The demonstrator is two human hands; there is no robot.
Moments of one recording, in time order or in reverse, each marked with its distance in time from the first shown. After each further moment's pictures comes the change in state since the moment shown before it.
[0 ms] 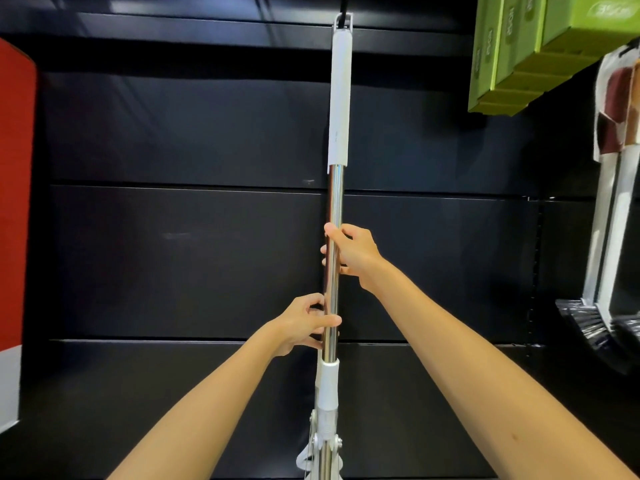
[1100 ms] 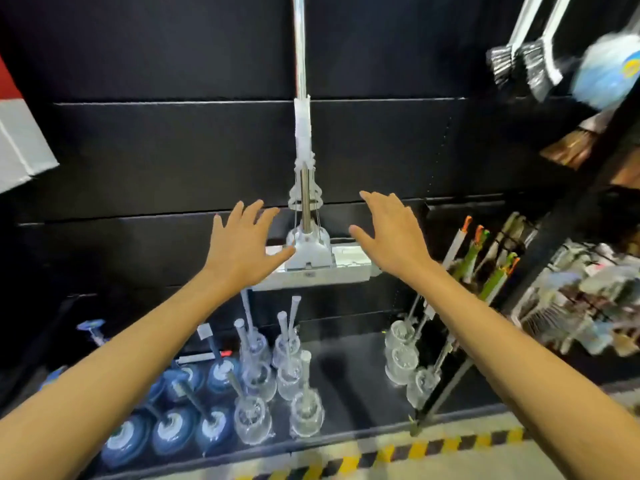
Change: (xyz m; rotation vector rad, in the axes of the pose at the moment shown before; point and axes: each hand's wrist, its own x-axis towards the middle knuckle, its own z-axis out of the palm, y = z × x) left_hand -0.314 -0.133 0.092 1.173 0.184 0.101; right_hand -0.394 0.122 -0.049 -1.019 -0.096 0.052
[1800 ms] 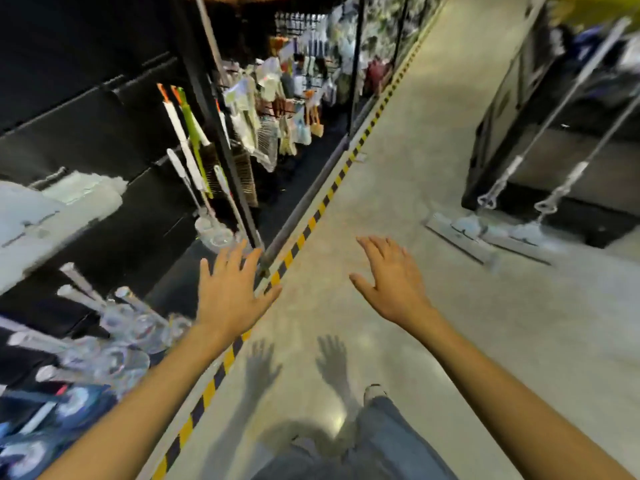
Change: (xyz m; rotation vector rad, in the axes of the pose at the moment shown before) left_hand -0.305 0.166 0.066 -0.169 -0.371 0.864; right_hand -0.531 -0.041 -0.019 -0.203 -0.040 0.977
